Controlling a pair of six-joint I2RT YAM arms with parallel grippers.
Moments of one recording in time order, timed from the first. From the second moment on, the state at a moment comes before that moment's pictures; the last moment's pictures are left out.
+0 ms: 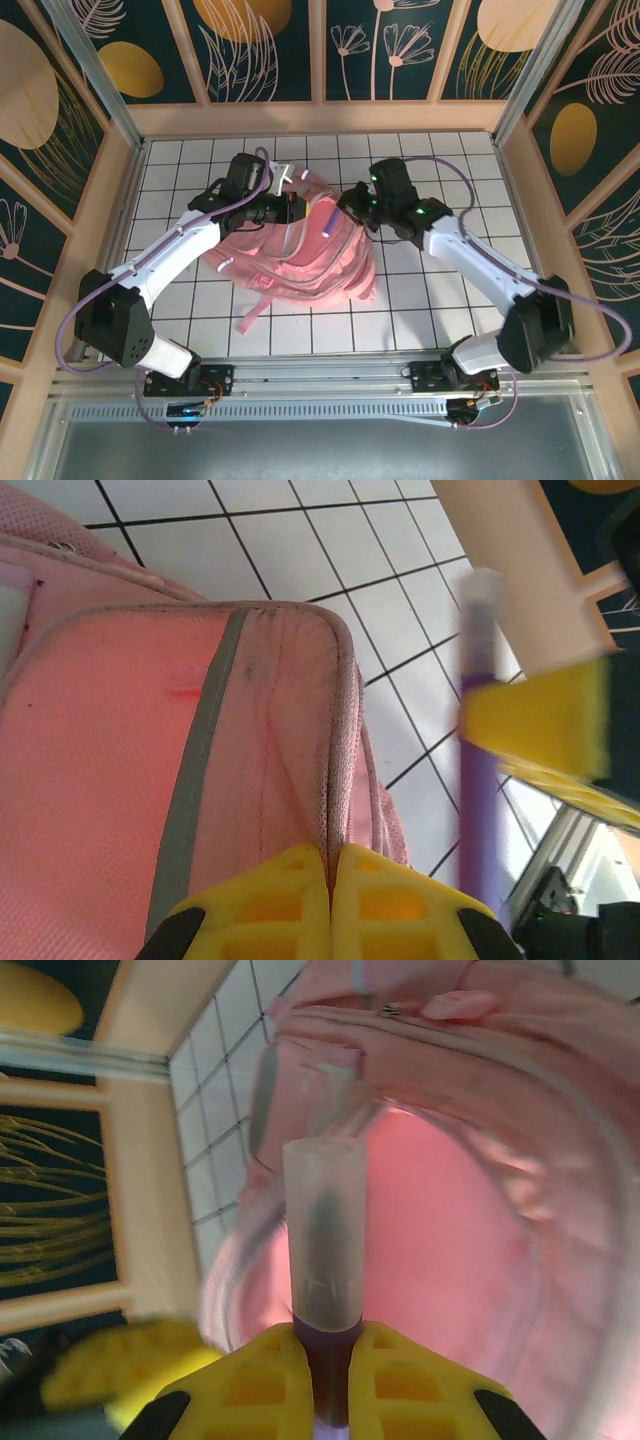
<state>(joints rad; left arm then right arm) -0.50 1.50 1.21 -0.41 0.50 -0.45 0.61 1.45 1.18 -0.35 -0.22 1.13</state>
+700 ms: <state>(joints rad) -0.50 1.54 1.22 -0.34 0.54 -0.51 0.53 1.35 0.99 -0.38 -0.23 1.00</state>
